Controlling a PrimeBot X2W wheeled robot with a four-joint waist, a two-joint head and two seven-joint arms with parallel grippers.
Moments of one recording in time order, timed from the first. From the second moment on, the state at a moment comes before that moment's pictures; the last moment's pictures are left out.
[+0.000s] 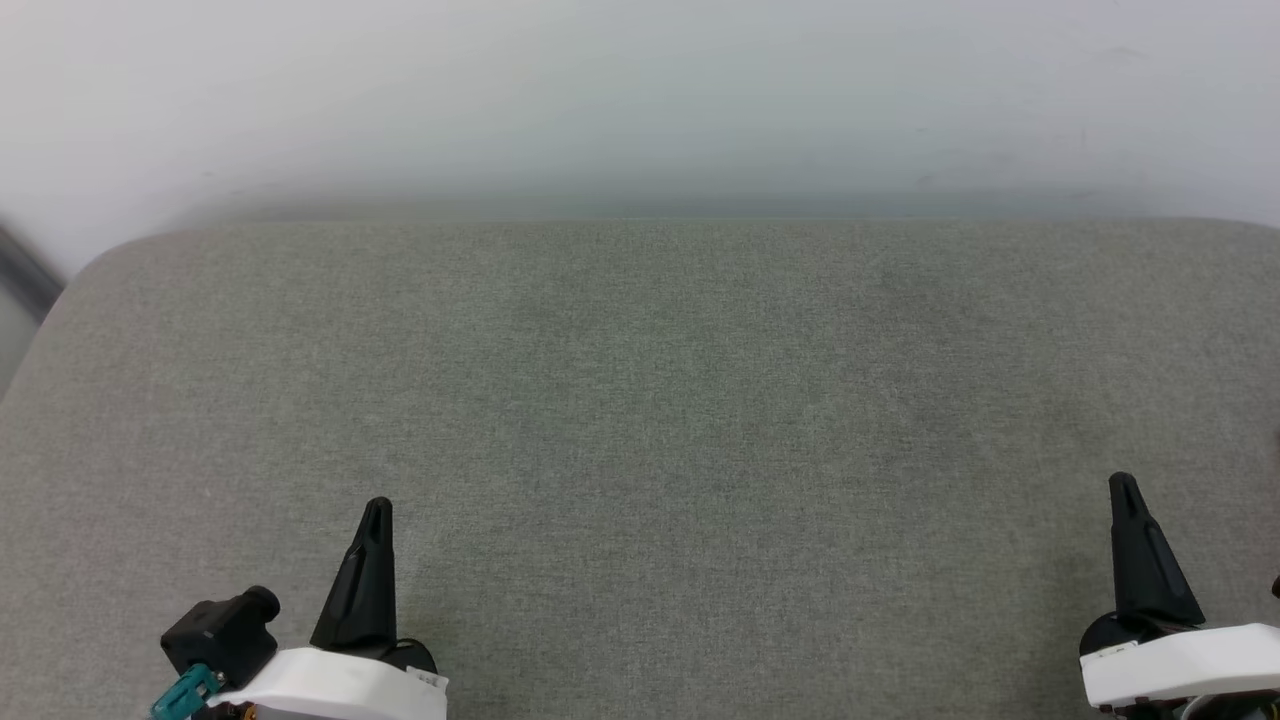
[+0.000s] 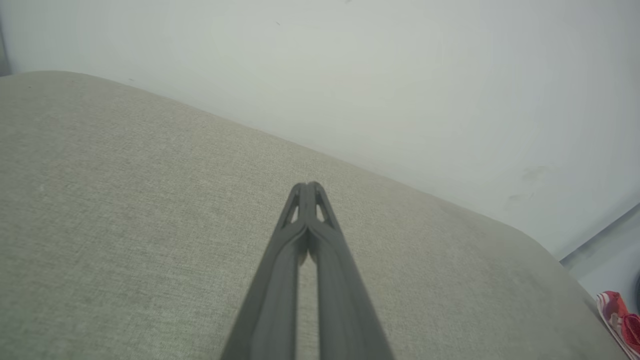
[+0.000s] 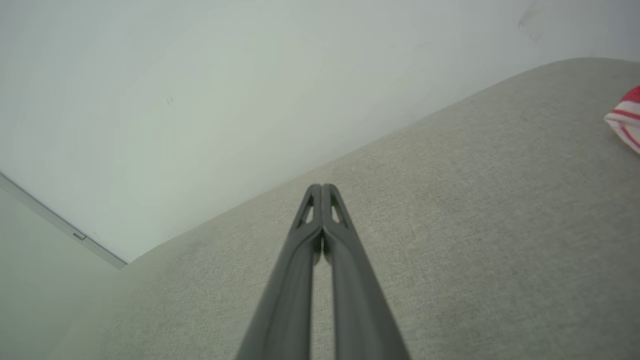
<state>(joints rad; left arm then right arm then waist) 0.03 0.07 -0.02 0.09 -0.49 -0.13 -0.20 0.04 -0.13 -0.05 0.08 0.62 0.13 -0.17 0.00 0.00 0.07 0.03</state>
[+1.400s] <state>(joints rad) -0.03 0.08 0.01 0.17 -1.09 -0.13 -0.06 -0.03 -0.10 -0.06 0.16 1.14 0.13 -0.04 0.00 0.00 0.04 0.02</state>
